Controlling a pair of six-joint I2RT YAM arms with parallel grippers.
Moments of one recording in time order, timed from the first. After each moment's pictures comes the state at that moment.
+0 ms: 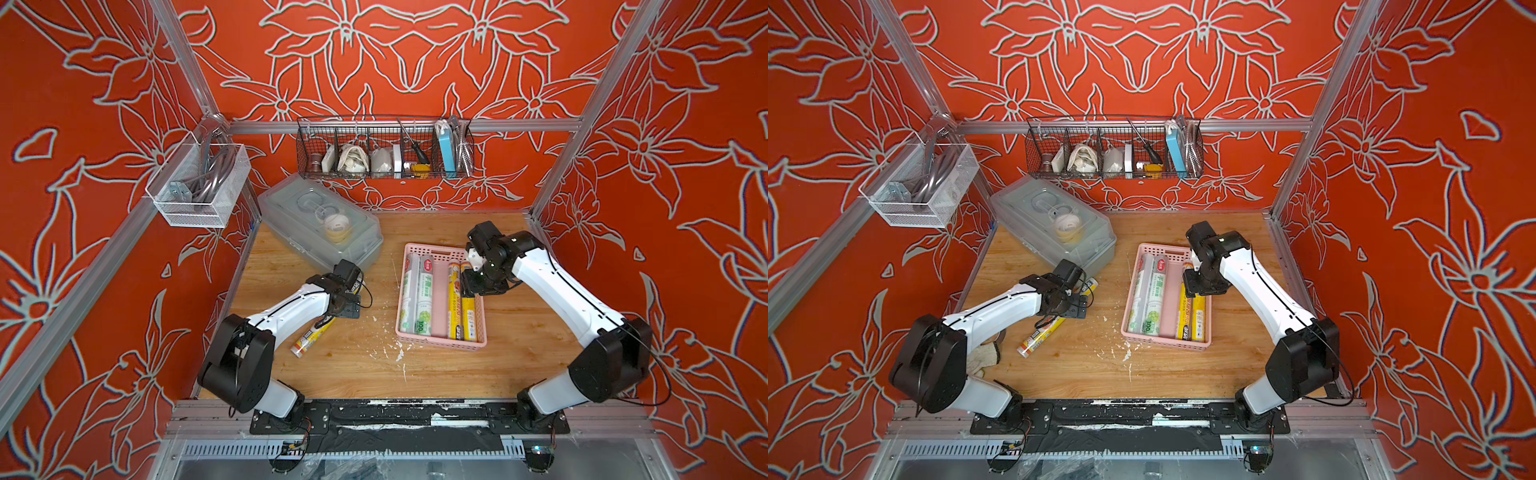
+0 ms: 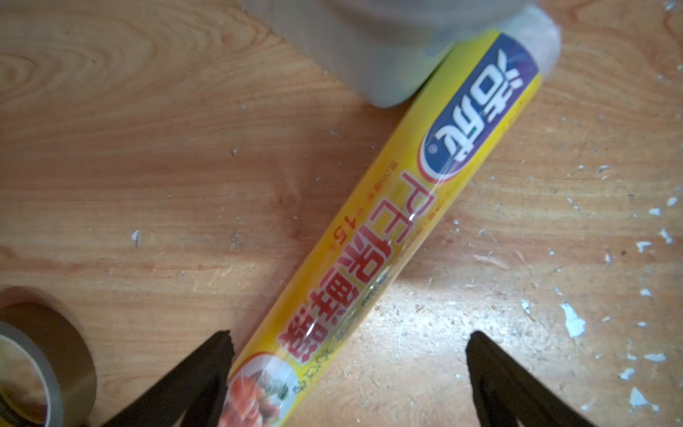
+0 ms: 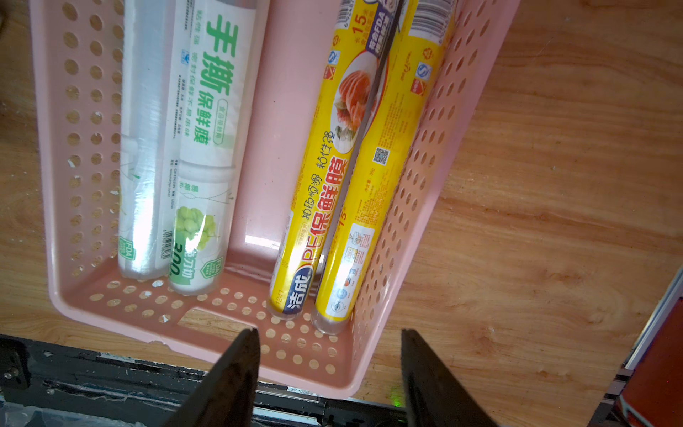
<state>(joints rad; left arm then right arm) -0.38 1.51 0.93 -0.72 -0.23 -0.40 0.42 1.52 1.43 -1.29 -0.01 0.24</state>
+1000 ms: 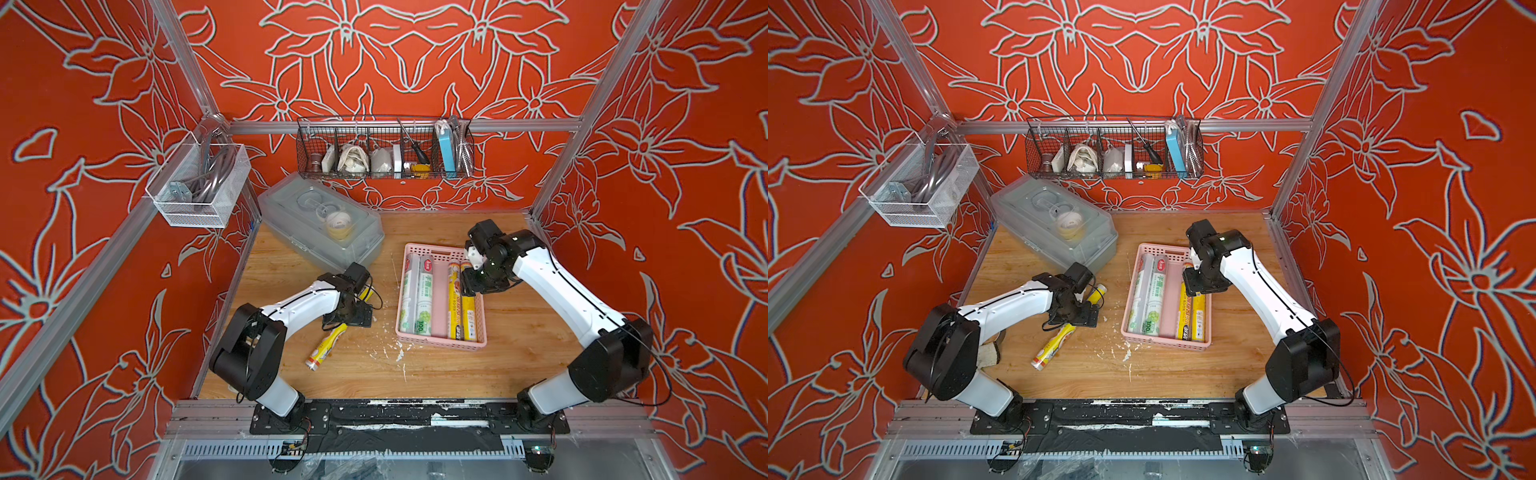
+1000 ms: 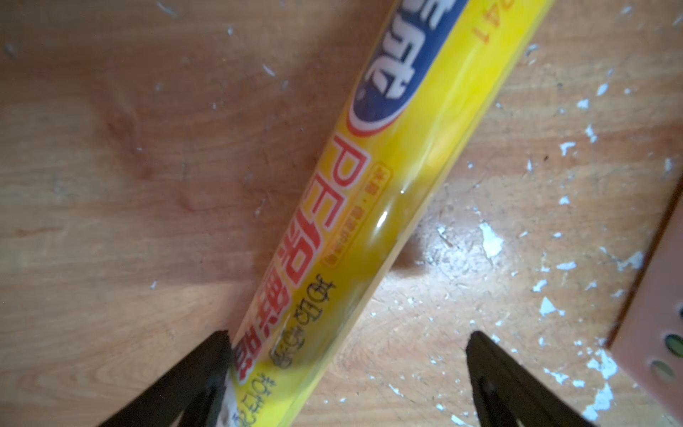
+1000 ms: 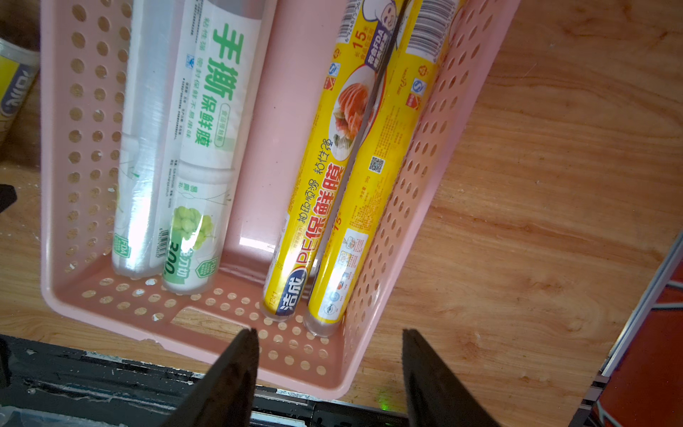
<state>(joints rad) -0.46 1.56 0.95 -0.80 -0.04 -0.47 0.42 1.52 1.45 -1.30 0.01 0.20</state>
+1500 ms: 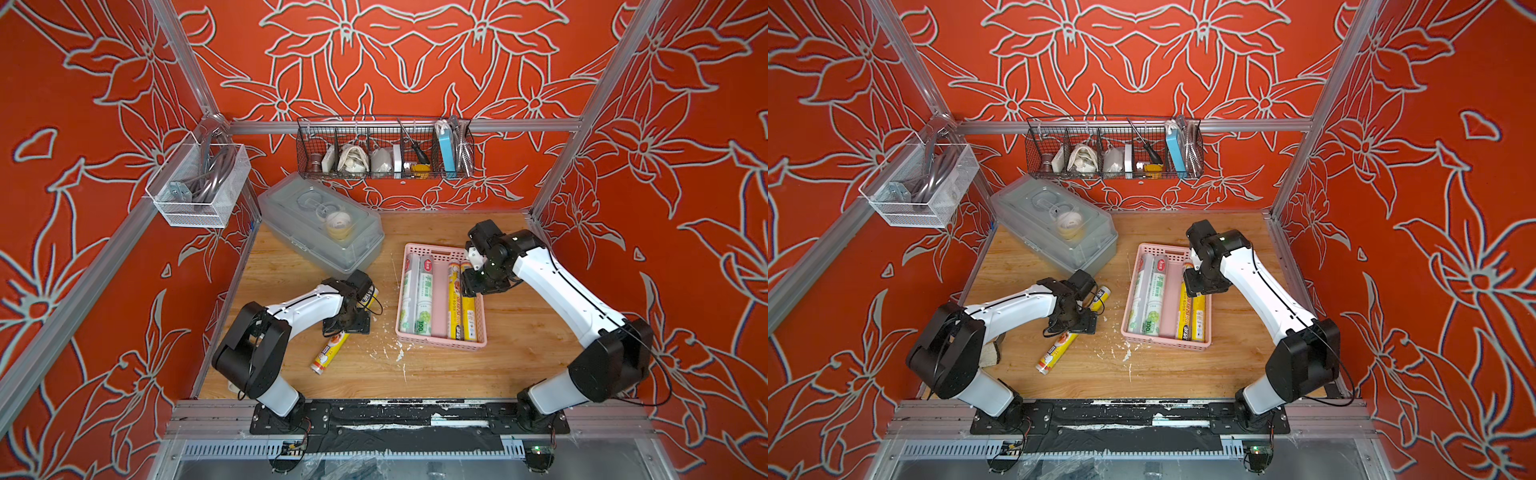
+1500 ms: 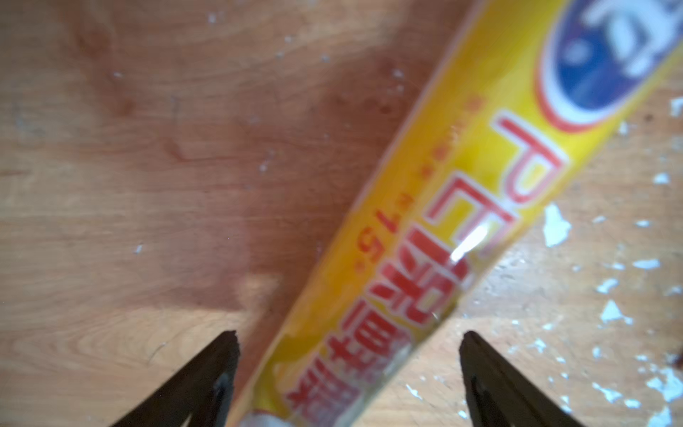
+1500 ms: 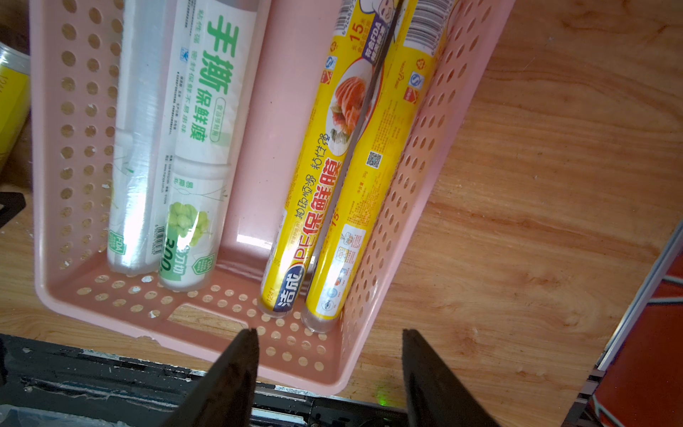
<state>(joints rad) -0.50 1.57 0.92 -0.81 -0.07 -0.55 0.42 1.52 1.45 -1.31 0.01 0.20</state>
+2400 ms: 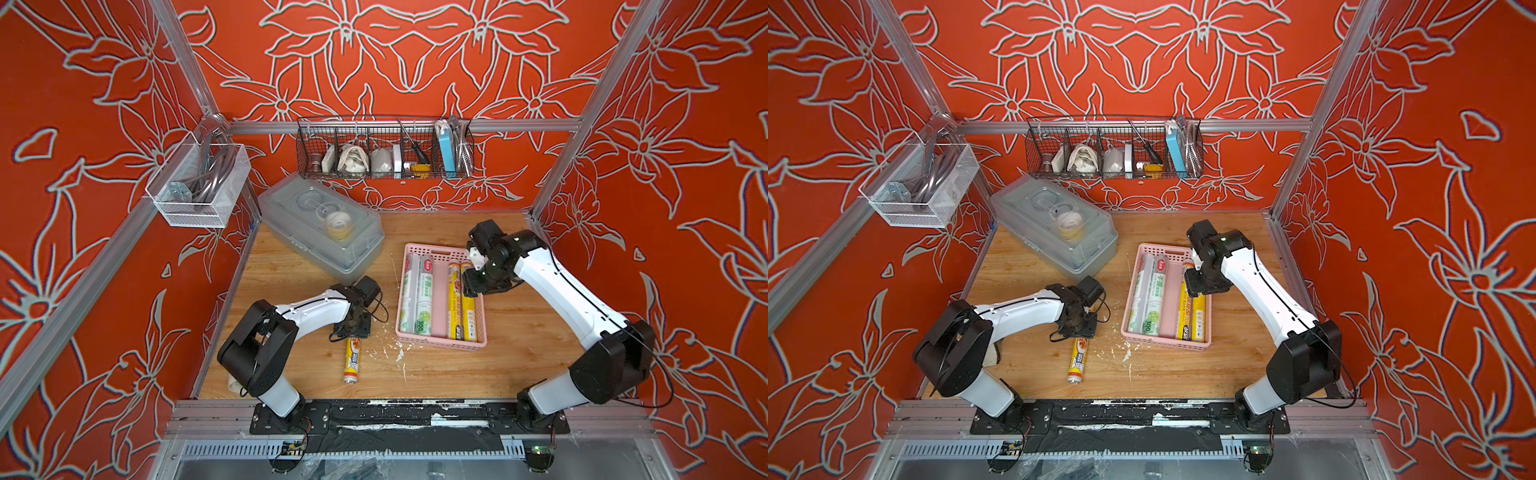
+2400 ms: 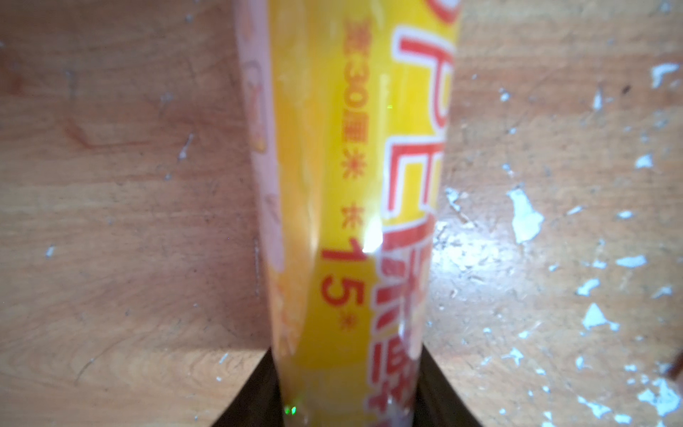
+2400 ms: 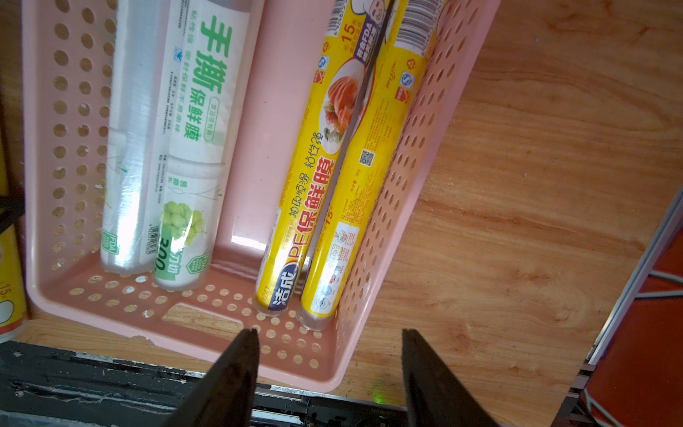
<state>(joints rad) -0.57 1.60 0.89 -0.74 -0.07 -0.60 0.42 1.50 1.45 -1.32 0.03 0.20</state>
